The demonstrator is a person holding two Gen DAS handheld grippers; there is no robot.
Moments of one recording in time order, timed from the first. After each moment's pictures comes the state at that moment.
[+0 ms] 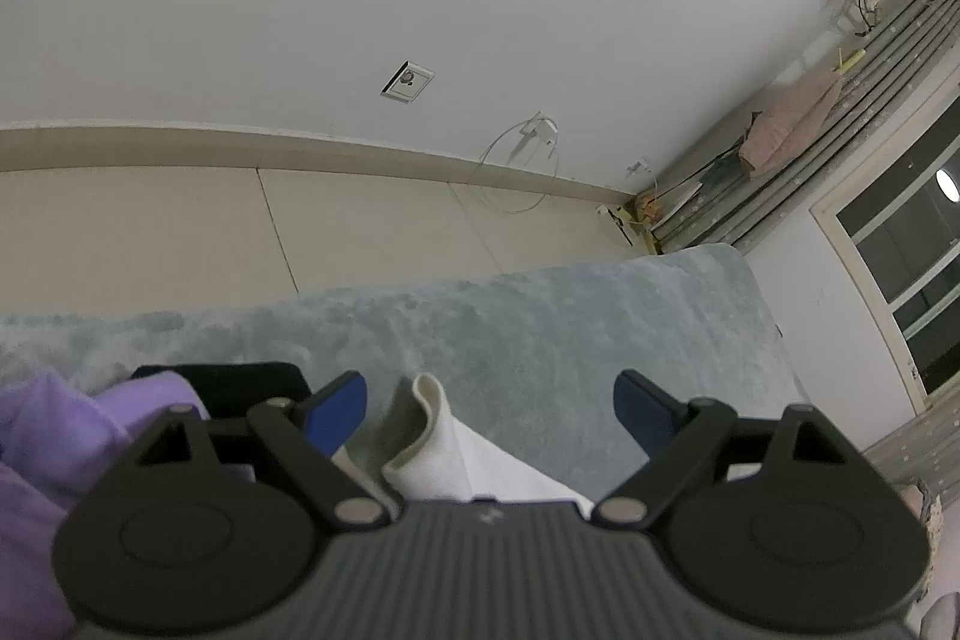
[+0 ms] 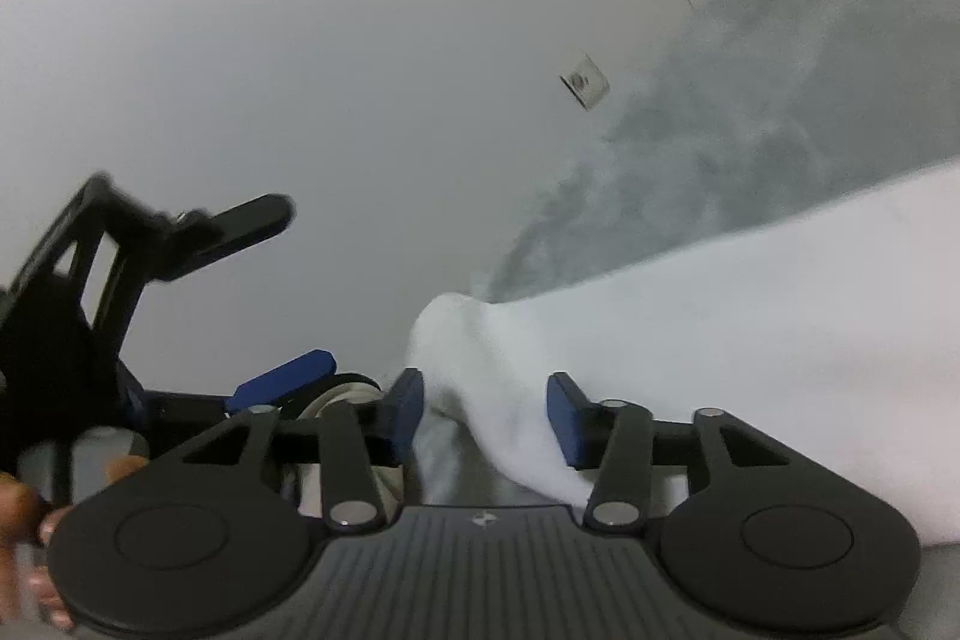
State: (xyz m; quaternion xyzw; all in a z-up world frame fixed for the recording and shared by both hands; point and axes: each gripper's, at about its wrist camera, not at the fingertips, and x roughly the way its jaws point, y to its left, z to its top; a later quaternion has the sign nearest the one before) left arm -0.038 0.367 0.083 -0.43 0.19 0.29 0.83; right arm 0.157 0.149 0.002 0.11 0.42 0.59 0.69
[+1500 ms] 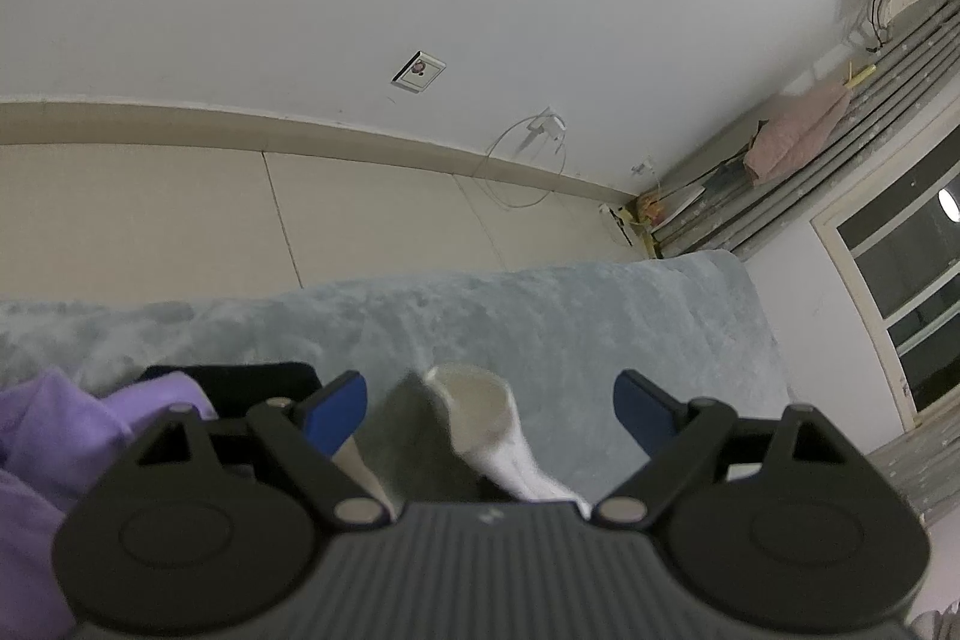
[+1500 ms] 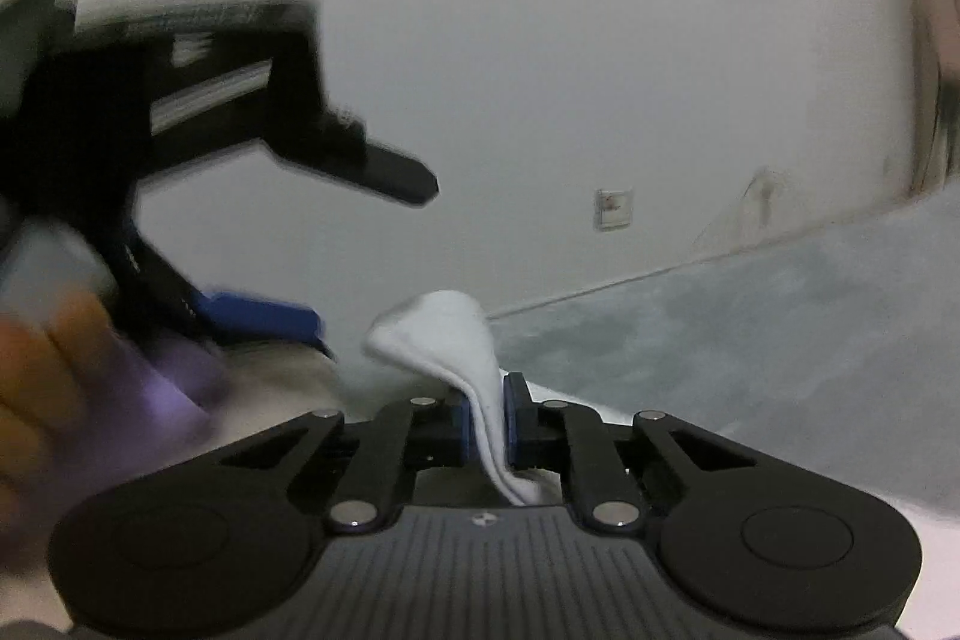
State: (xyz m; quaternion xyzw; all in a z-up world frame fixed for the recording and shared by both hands) left arm -0.042 0.375 0.078 -0.46 0.18 0.29 0.82; right arm 0.109 0.147 0.036 -0.07 0.25 0.63 0.73
